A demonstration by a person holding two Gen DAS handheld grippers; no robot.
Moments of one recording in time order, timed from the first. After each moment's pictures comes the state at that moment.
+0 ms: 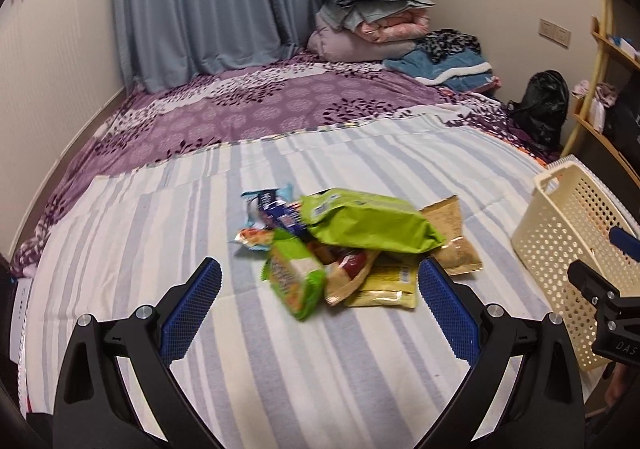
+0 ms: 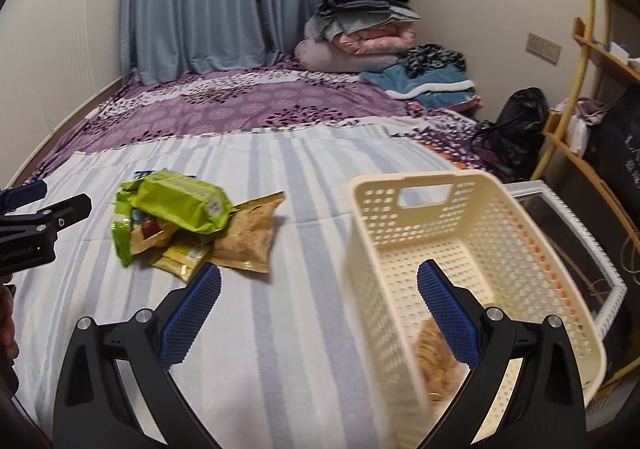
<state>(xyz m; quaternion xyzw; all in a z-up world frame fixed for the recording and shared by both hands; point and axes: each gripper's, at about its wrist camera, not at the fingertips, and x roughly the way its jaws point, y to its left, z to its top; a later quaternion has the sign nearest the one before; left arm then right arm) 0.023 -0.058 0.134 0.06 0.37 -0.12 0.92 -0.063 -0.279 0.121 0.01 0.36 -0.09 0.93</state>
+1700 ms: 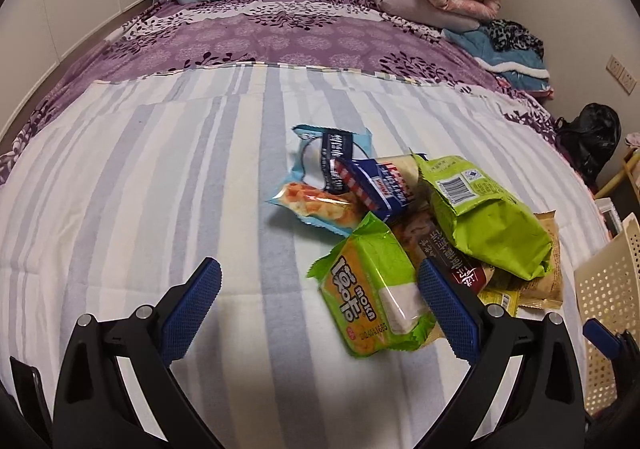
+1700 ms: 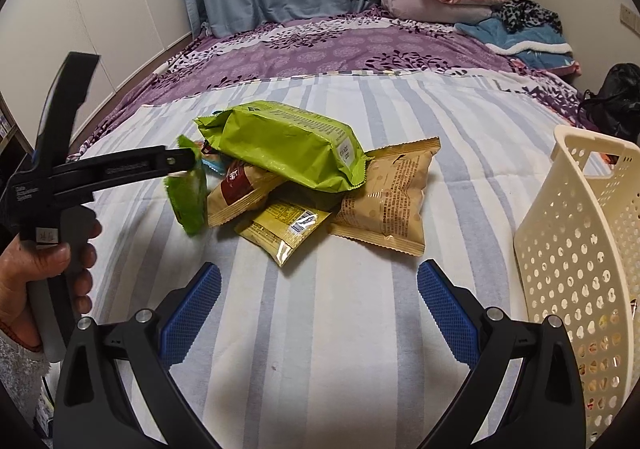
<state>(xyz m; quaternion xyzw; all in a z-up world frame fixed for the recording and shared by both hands) 0.115 -0.009 0.053 -0.04 0.47 -0.07 0.88 0.001 -0.224 0.054 0.04 0.43 0.04 0.90</state>
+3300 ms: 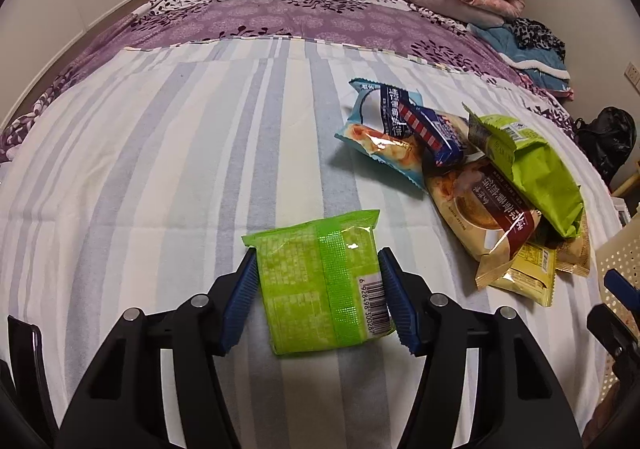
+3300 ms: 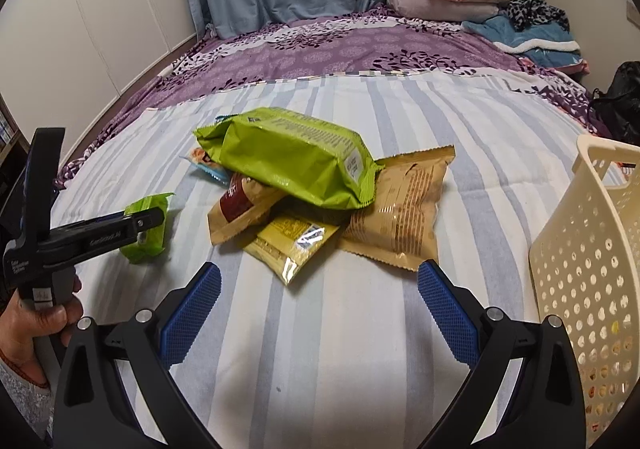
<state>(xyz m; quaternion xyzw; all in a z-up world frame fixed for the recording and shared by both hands) 0.082 0.023 0.030 -0.05 0.49 -0.04 0.87 0.019 -0.226 0.053 0.05 0.43 0.06 0.90</state>
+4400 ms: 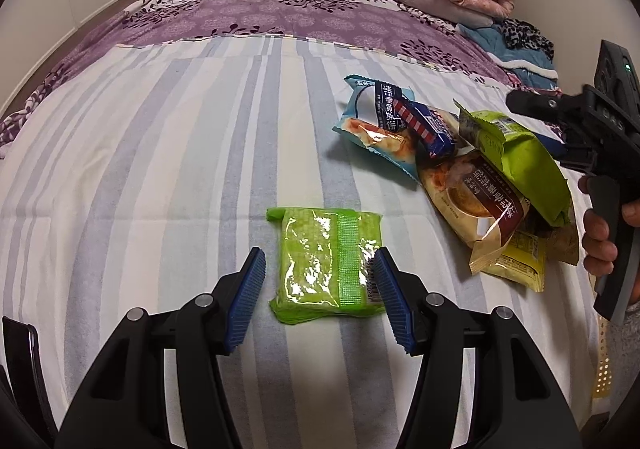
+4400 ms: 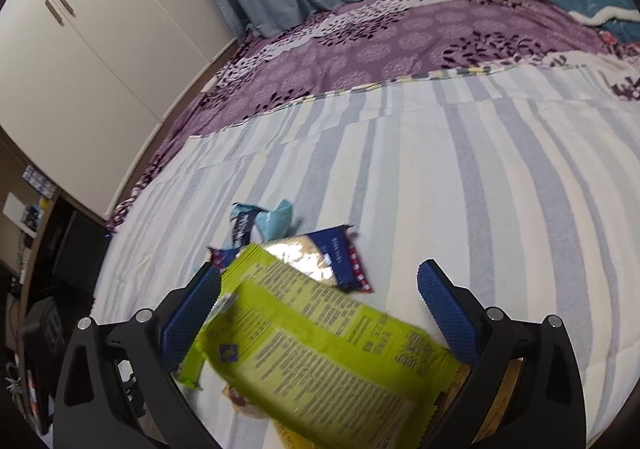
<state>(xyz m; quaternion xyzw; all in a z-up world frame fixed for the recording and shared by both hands) 0.077 0.031 0.026 -0.06 0.49 -0.06 0.87 0.181 -0.231 0.040 0.15 0.46 0.21 0.85</state>
